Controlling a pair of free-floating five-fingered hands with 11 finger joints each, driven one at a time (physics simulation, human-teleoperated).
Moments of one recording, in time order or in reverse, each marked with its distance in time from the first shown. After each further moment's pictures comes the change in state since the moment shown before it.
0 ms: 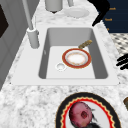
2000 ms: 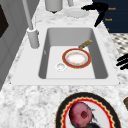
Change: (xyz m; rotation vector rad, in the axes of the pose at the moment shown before) left hand 0.000 0.000 0.000 0.000 0.000 0.000; right hand -0.039 -0.035 0.017 0.473 -0.004 0.292
